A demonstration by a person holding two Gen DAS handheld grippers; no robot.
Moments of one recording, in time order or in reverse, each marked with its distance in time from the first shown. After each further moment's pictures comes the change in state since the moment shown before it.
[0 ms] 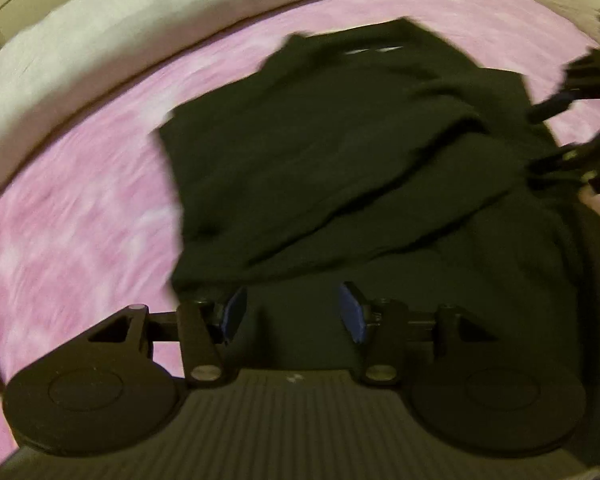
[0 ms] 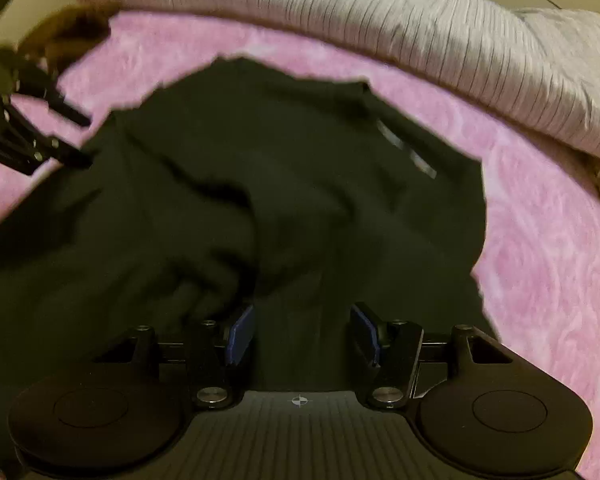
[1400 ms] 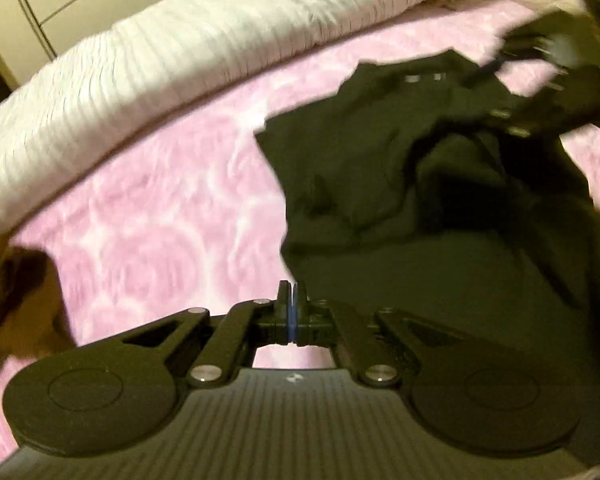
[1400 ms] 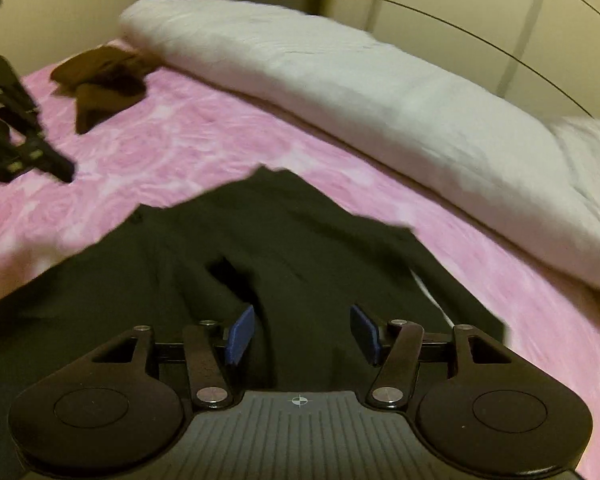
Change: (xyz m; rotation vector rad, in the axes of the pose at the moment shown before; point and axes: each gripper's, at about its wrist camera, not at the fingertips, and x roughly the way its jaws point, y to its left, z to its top) left arm -0.071 0.052 -0.070 -0.080 -0.037 0.134; right arm 0.025 0.060 0.078 -0.161 -0.247 0.019
